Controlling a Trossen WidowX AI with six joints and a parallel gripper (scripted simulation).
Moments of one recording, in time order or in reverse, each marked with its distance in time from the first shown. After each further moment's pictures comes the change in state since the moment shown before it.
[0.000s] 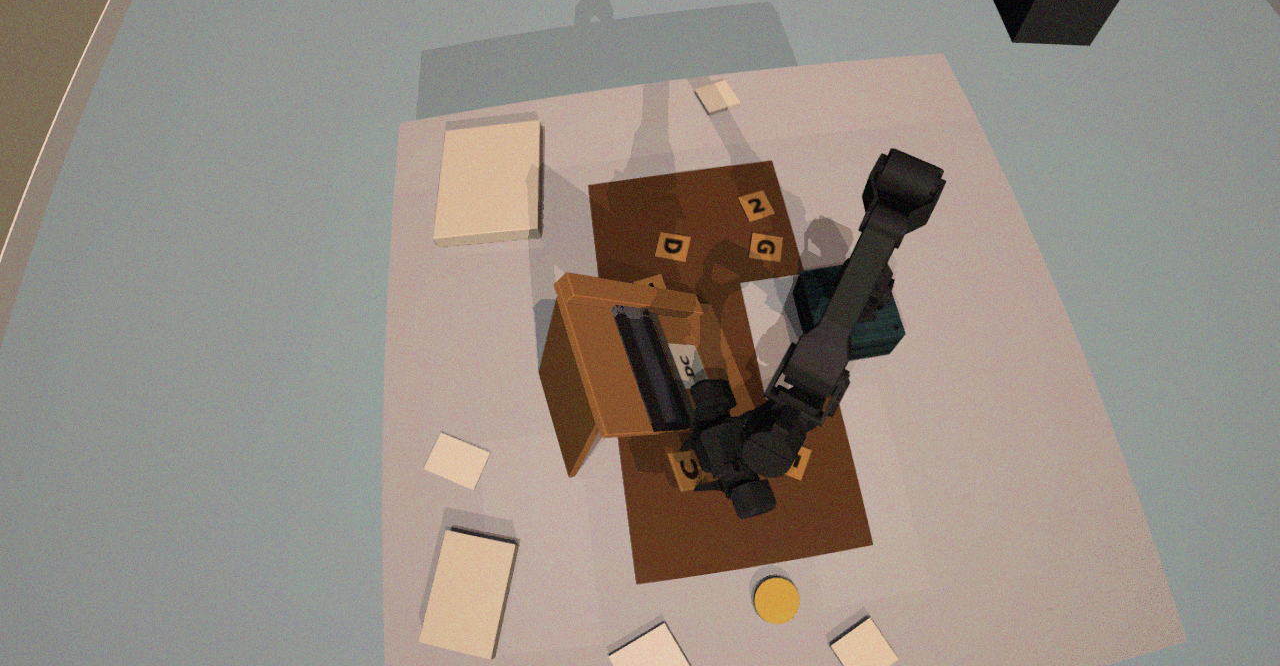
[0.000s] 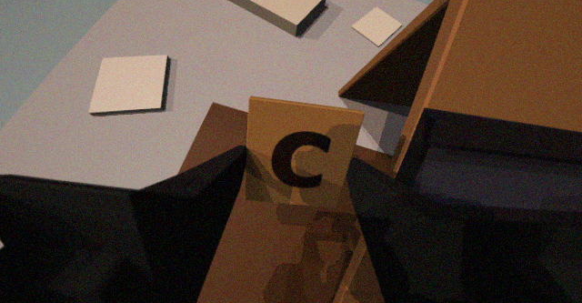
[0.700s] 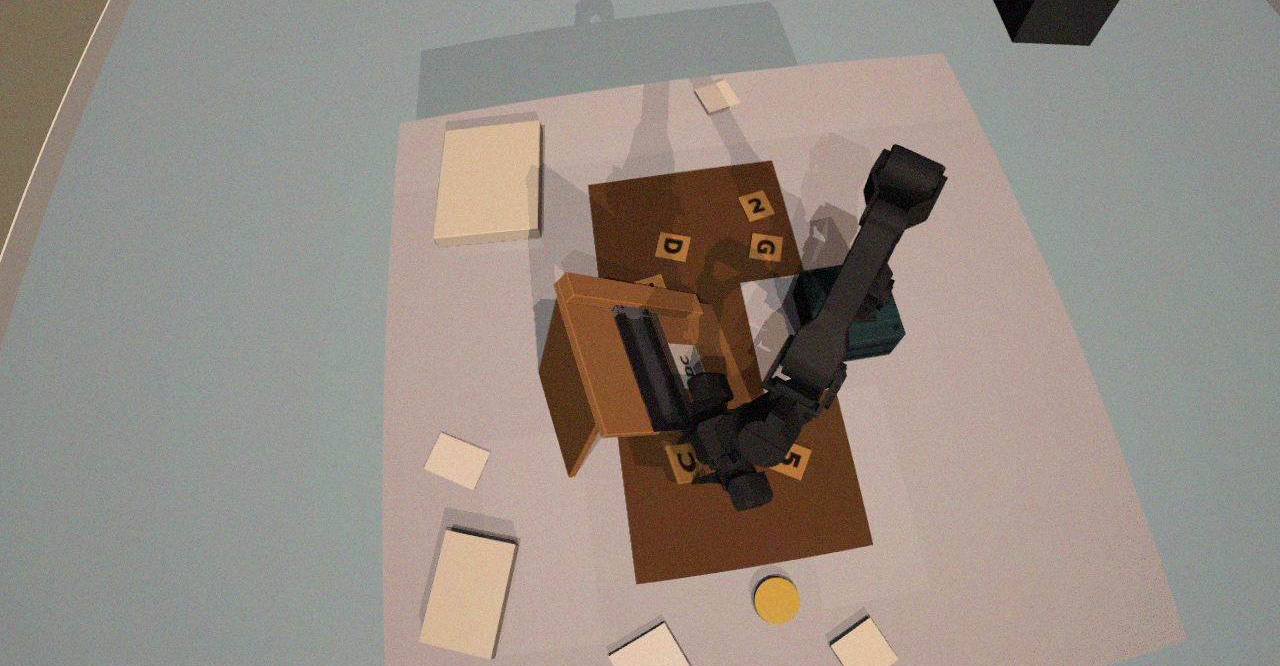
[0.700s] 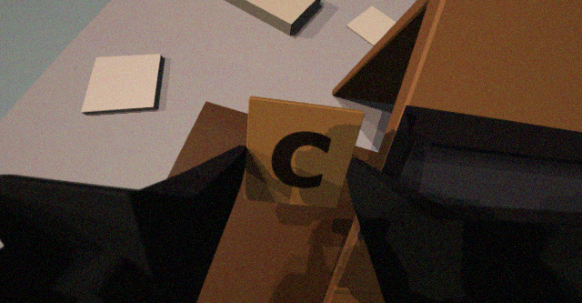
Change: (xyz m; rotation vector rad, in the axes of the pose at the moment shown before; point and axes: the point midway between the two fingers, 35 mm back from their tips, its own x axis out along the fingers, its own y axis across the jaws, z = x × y) arm 0.000 -0.011 0.000 -0.001 0.000 -0.001
